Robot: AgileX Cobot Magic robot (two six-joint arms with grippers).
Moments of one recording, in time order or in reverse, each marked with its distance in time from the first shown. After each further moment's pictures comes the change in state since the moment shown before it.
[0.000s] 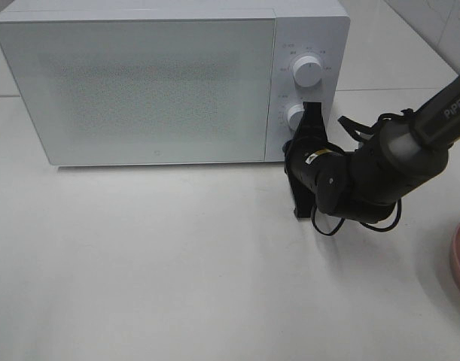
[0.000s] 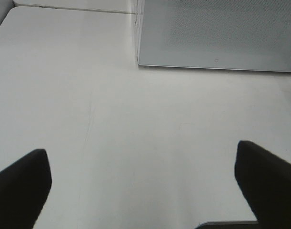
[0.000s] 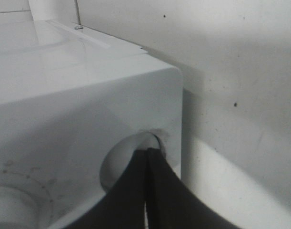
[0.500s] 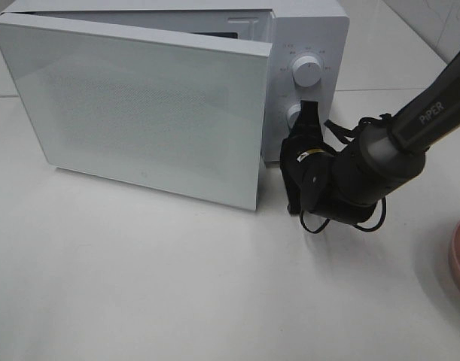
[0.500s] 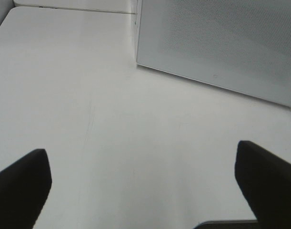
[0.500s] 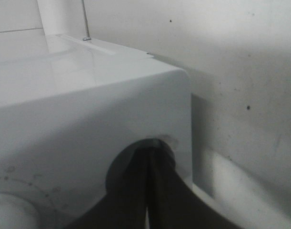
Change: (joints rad) left arm 0.000 0.000 0.000 0.000 0.000 0.000; right arm 0.025 0.048 -0.066 0.114 -0.052 -0.043
